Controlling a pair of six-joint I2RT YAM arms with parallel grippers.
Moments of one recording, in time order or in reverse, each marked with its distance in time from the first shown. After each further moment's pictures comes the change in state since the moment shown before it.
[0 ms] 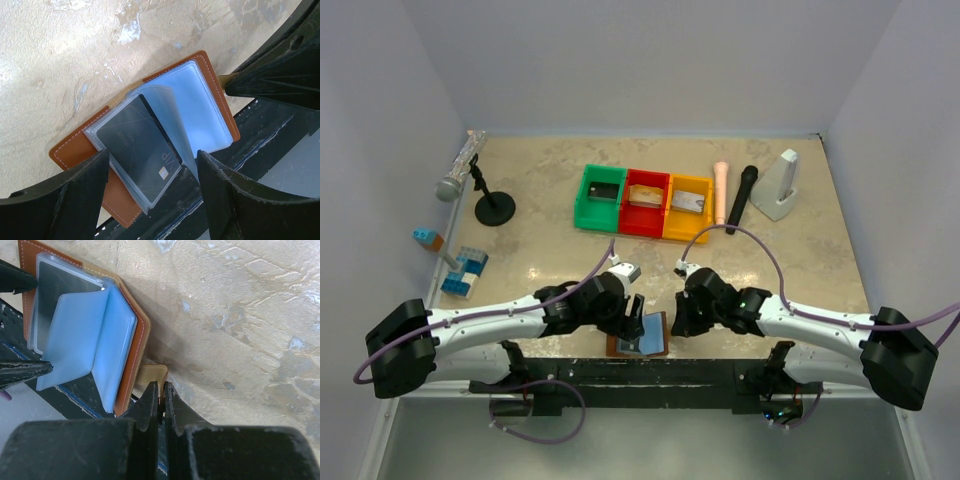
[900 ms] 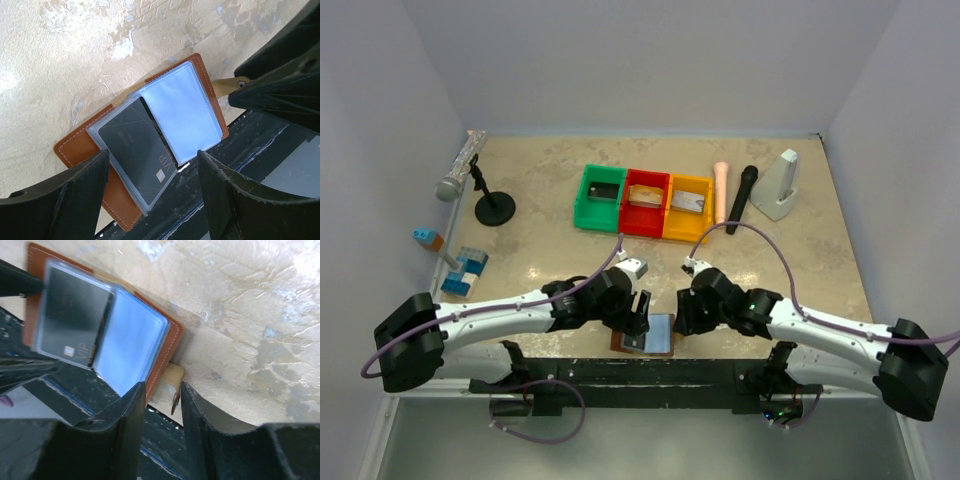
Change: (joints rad) left arm -0.001 0.062 0.072 -0.018 -0.011 0.026; right arm 0.000 -0.058 0.004 -0.066 0.057 0.017
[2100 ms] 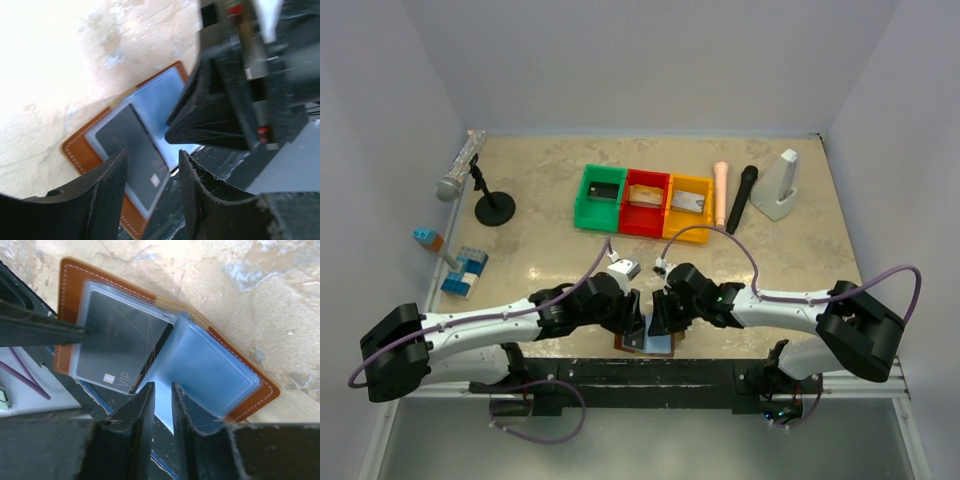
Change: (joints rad) left arm -0.001 -0.107 -0.104 0.137 0.007 -0.014; right arm 0.018 0.298 0.052 0.300 -0.203 0.037
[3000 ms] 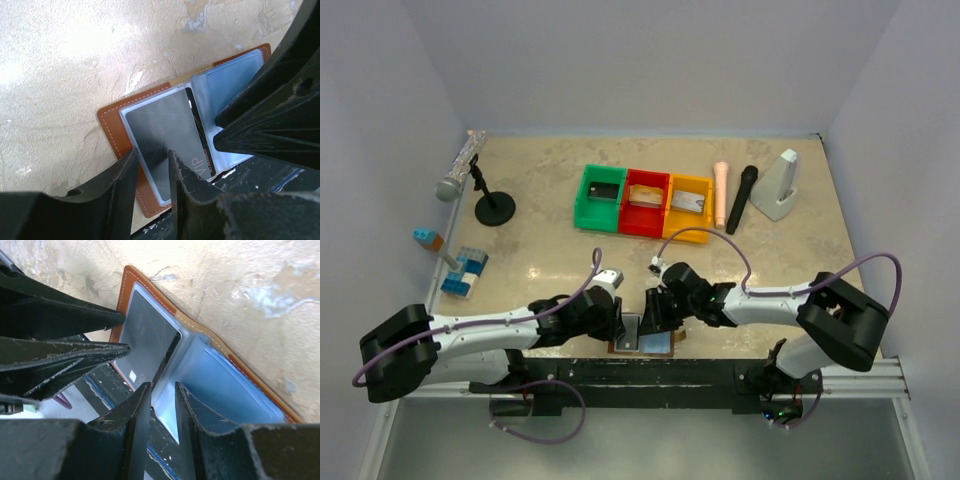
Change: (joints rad) left arm 0.000 -0.001 -0.154 0.023 -0.127 -0.096; right arm 0.000 0.080 -0.002 0.140 -0.034 0.084
